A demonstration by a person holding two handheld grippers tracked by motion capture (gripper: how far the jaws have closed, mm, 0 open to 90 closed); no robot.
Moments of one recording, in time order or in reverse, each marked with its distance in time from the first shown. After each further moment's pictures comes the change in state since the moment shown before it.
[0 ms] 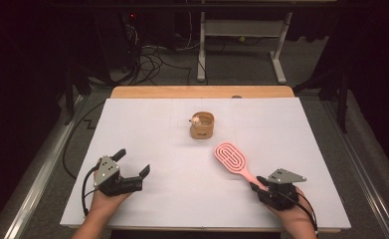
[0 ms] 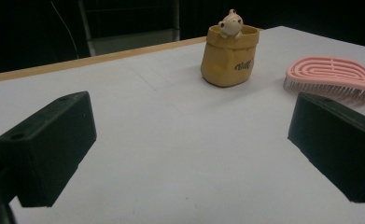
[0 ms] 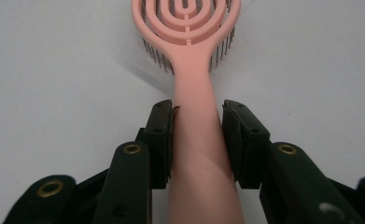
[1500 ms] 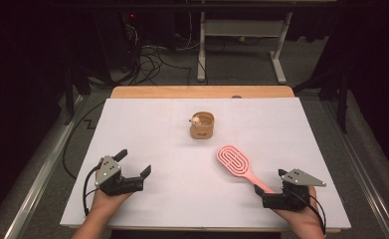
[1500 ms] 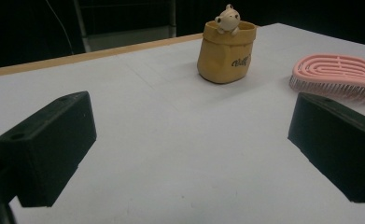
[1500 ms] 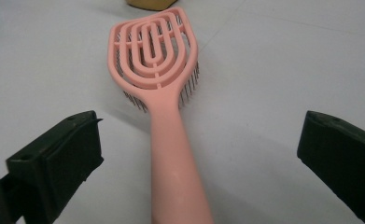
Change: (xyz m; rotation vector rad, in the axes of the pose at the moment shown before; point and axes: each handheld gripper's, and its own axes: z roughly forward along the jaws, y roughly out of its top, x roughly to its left) left arm 0.000 -0.002 0.003 0.013 -0.019 -0.001; right arm -0.014 -0.007 -0.018 -0.145 -0.034 0.104
